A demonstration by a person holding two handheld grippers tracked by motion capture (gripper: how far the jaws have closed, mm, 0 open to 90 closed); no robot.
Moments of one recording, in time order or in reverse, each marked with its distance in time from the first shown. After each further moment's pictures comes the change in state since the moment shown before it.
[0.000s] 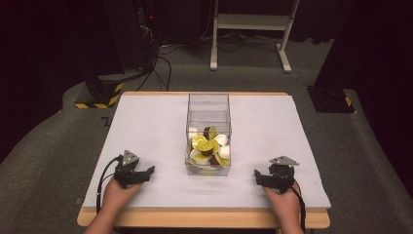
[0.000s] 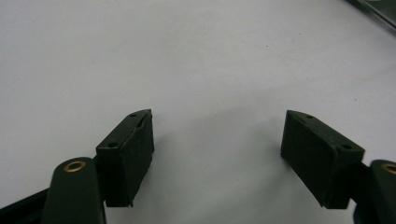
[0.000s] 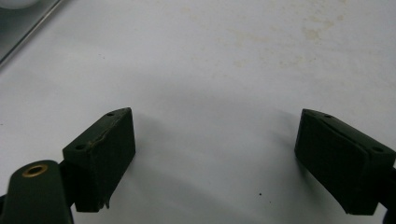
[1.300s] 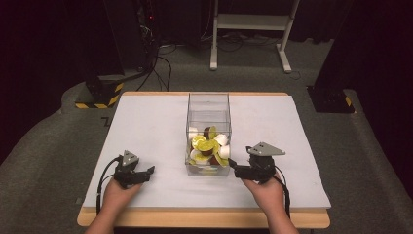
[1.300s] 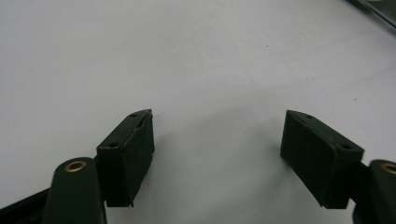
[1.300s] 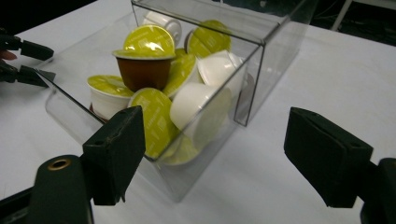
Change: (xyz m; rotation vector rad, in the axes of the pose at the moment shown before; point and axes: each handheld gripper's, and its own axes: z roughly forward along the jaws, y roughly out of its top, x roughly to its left) left arm -0.001 -0.001 0.000 -0.006 0.004 -0.007; right arm 0.072 0.073 -0.049 -0.221 0.265 -0.157
